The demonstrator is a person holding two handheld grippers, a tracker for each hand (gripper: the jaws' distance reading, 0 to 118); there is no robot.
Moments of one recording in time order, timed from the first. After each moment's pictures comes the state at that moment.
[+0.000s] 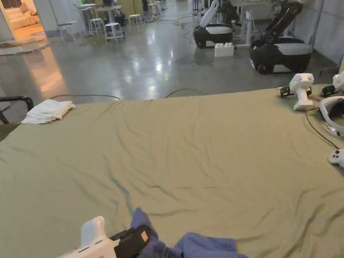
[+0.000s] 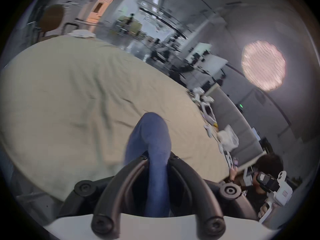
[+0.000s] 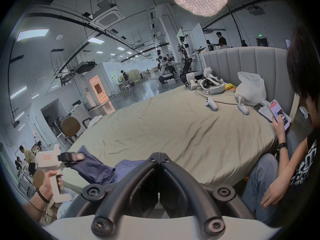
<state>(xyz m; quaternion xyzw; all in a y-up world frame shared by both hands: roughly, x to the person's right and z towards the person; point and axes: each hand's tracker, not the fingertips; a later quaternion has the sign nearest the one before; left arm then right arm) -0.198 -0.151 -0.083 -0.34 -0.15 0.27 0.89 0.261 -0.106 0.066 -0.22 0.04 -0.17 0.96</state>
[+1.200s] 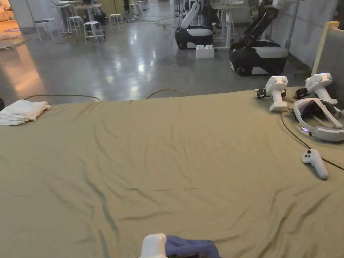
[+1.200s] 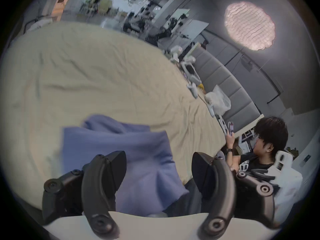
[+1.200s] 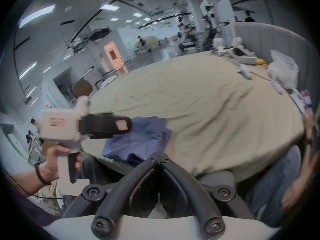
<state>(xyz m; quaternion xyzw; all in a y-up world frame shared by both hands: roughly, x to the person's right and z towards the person) -0.099 -0.203 -0.097 -0.40 -0.24 0.20 0.86 0.189 -0.187 0.008 -0.37 0.17 -0.11 0.91</state>
